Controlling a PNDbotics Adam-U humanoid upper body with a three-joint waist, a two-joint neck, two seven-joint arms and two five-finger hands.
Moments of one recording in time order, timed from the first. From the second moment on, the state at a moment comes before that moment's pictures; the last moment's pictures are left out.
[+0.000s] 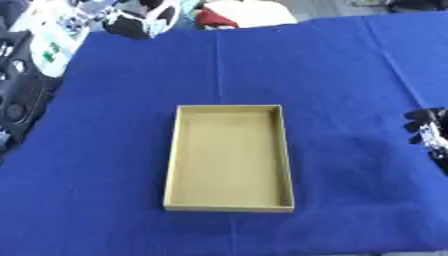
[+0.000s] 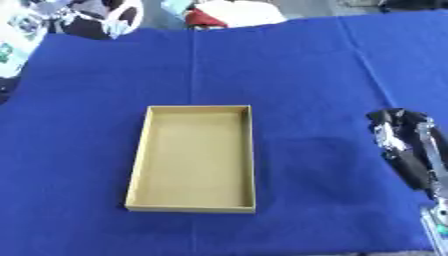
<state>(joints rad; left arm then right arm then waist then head) -0.91 0.71 -0.28 -1.35 -0.65 -0.46 -0.18 -0.32 -0.32 0.12 -1.60 0.27 -0.16 -0.04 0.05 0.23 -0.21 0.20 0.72</state>
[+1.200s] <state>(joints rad) -0.87 0.57 -0.54 -1.39 -0.55 -0.51 -0.60 -0.33 -0.32 0.15 -1.60 0.27 -0.17 -0.01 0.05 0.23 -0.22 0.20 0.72</state>
